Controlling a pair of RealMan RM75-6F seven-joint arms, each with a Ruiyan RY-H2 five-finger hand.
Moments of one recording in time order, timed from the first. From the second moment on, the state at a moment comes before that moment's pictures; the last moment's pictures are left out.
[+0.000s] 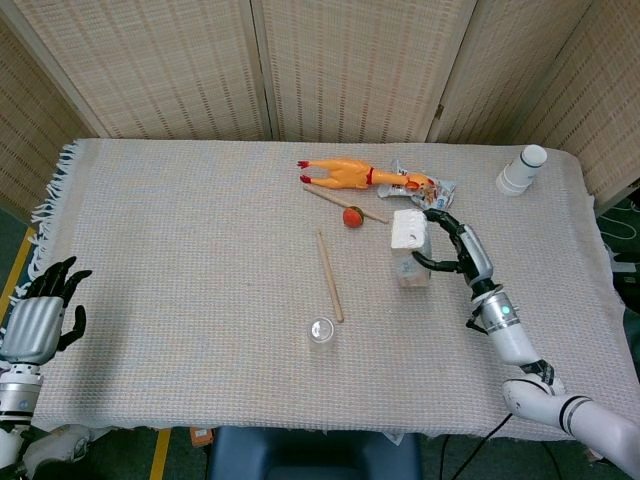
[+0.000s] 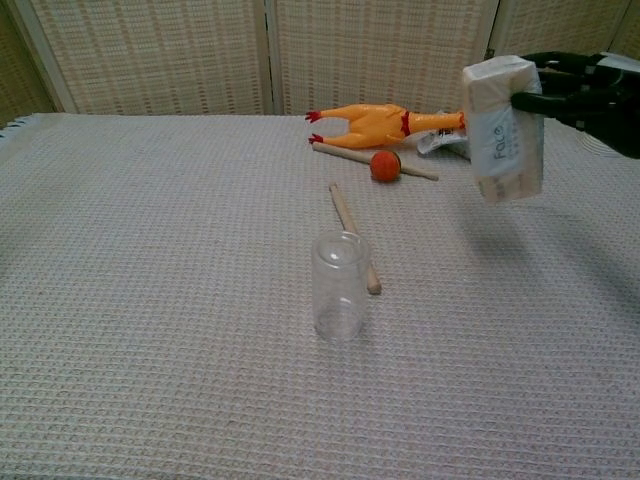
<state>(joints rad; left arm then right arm) -0.26 -1.12 -0.13 -1.62 1.31 1.31 0.09 0.58 -1.53 0.28 -1.08 -1.44 1.02 1.30</state>
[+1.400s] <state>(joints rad) -0.27 -1.13 -0.14 -1.59 1.28 1.29 0.08 0.60 -1.91 0.03 -0.24 -1.62 1.15 1.78</state>
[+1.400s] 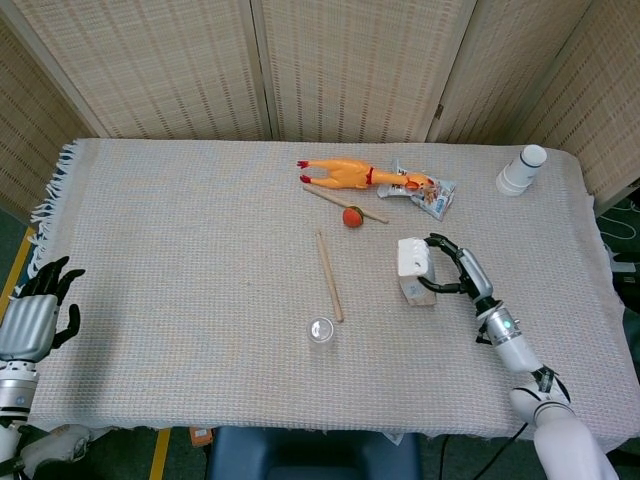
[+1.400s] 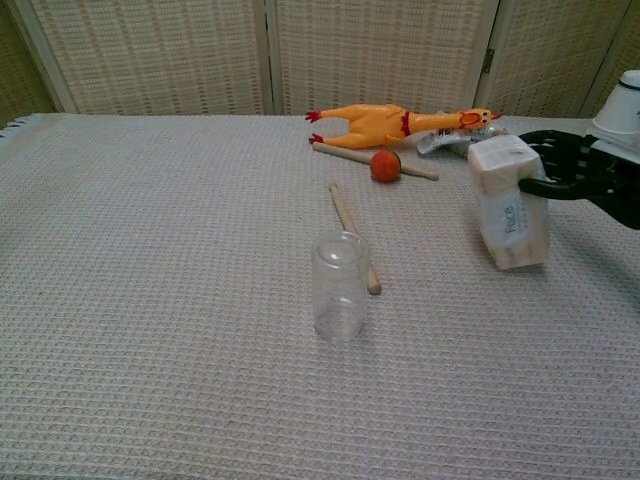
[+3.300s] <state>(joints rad) -0.27 -1.12 -0.13 -1.64 1.31 1.32 0.10 0.49 -1.31 -0.06 -1.15 -1.61 1.33 0.84</state>
